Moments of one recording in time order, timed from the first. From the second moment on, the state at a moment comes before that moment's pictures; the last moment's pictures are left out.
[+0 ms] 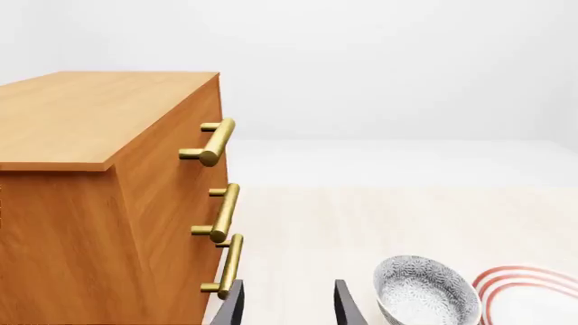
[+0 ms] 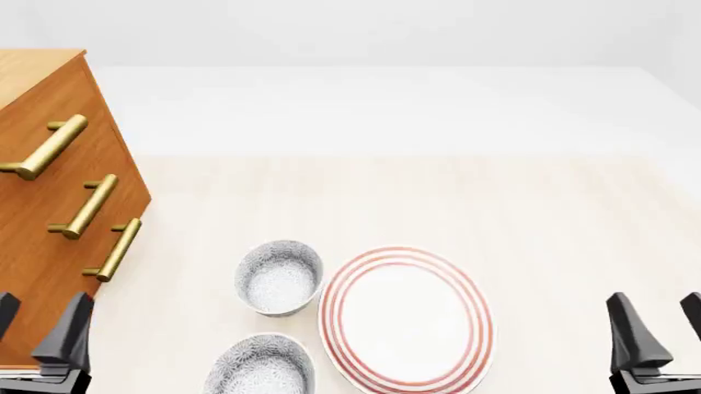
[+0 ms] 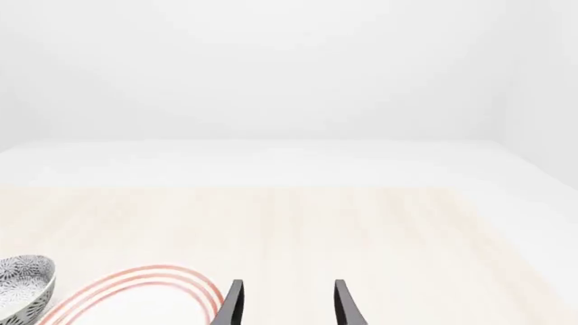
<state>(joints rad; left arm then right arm) 0.00 0.01 0.00 0.00 0.00 0.00 0.00 0.00 0.00 0.00</state>
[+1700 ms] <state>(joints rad) -0.37 0.38 -0.50 0.74 -0.37 0.00 0.00 -0.01 -0.01 0.00</state>
